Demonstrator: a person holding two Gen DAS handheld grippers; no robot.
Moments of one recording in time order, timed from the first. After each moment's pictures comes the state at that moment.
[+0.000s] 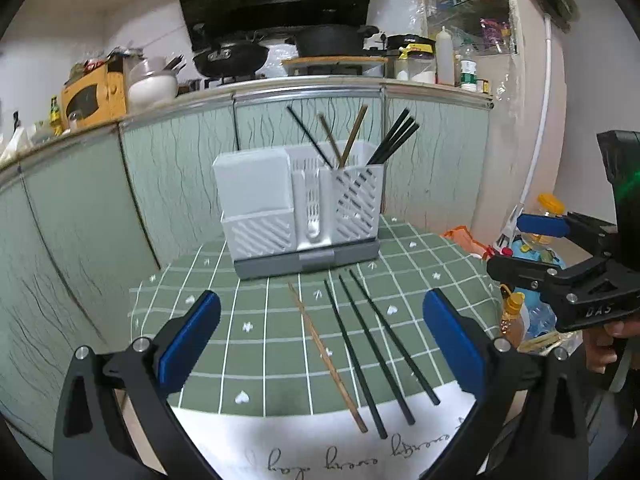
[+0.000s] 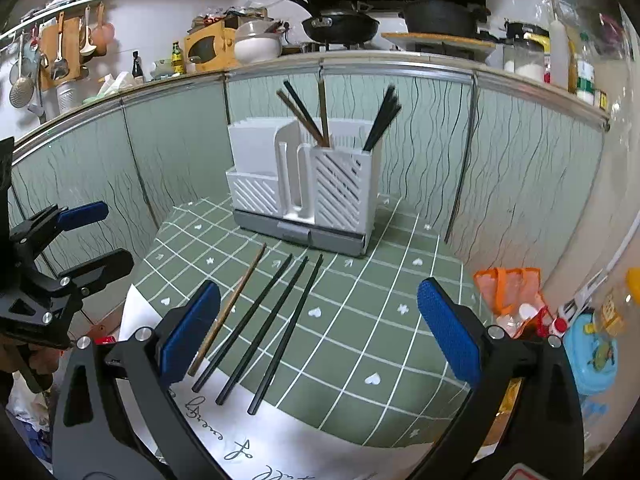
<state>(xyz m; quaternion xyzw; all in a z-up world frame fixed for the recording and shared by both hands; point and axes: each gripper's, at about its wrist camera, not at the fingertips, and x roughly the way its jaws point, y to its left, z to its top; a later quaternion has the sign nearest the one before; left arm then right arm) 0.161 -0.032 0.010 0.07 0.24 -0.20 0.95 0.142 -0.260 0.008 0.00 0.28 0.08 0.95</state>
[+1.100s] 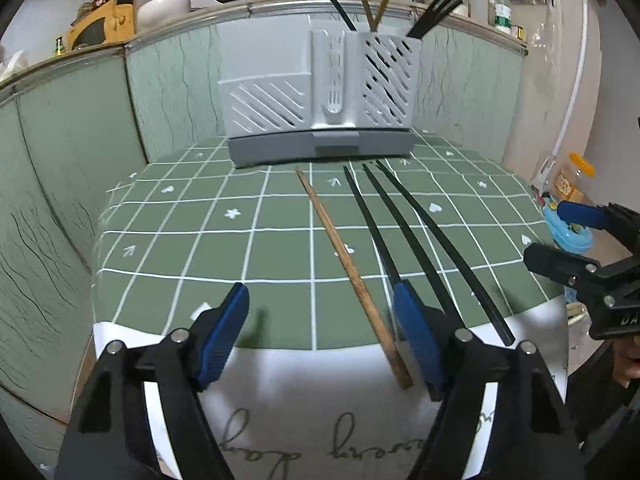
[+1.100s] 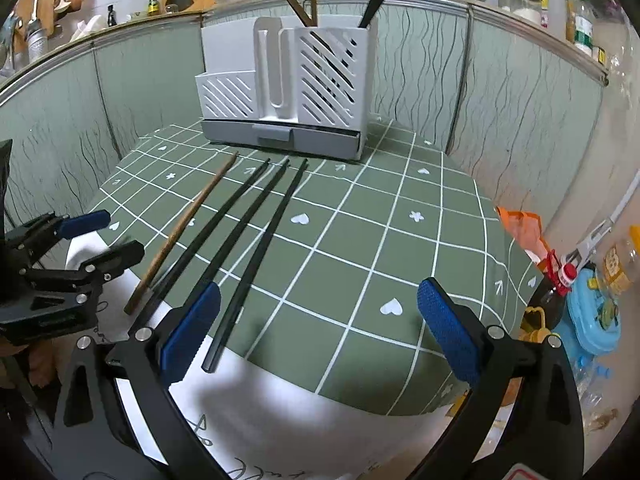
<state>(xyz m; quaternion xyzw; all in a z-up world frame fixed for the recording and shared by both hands) 0.188 -0.041 -0.112 0.07 0.34 -0.17 0.92 0.158 -0.249 -0.095 -0.02 0.36 0.04 0.93</state>
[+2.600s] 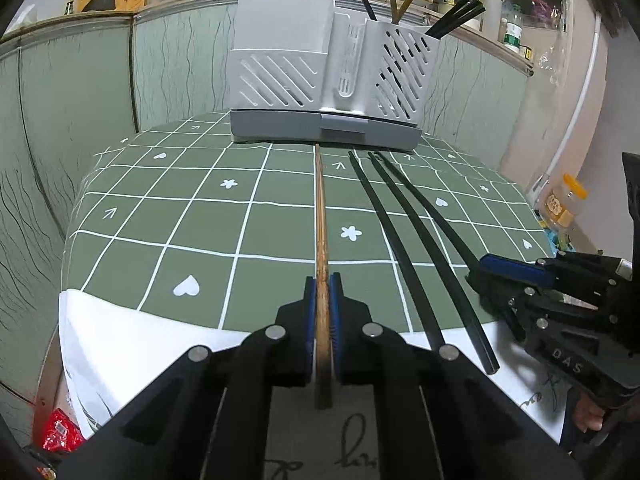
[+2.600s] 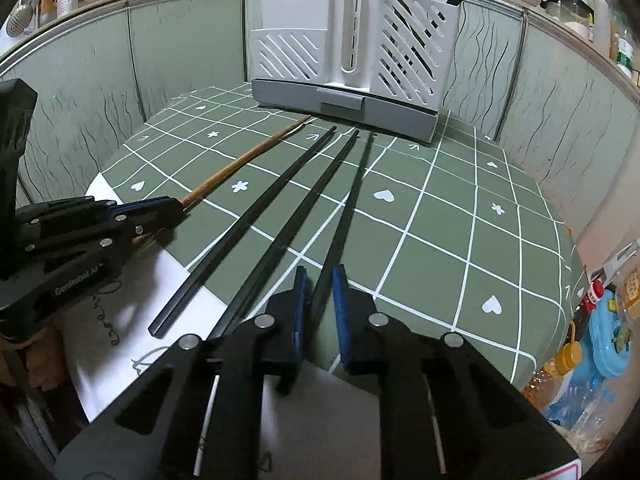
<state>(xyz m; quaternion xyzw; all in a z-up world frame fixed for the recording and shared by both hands) 0.196 -0.025 -0.135 0.01 0.34 -0.19 0.92 0.171 -0.195 -0.133 -0.06 0.37 0.09 0.92</state>
